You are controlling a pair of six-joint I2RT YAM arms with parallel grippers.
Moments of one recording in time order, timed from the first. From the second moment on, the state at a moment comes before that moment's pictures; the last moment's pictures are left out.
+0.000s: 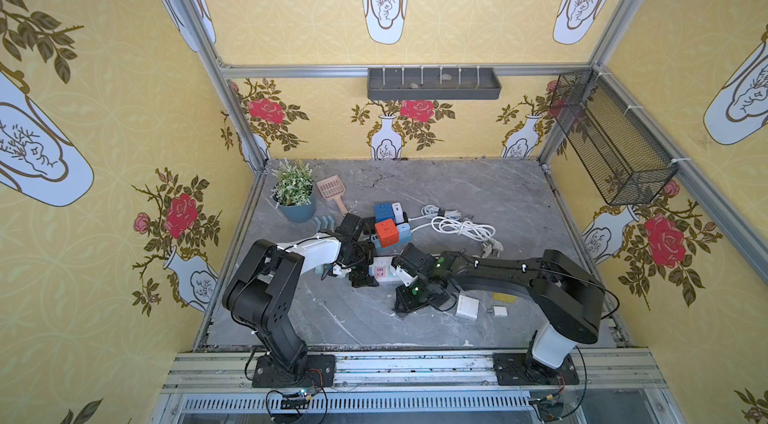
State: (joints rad) left arm -0.45 1.69 0.84 -0.43 0.42 -2.07; right arm 1.11 1.74 1.02 -0.53 -0.34 0.60
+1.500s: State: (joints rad) left arm -0.47 1.65 0.83 -0.41 0.32 -2.06; right arm 0.98 1.61 1.03 -0.66 -0.25 0.74
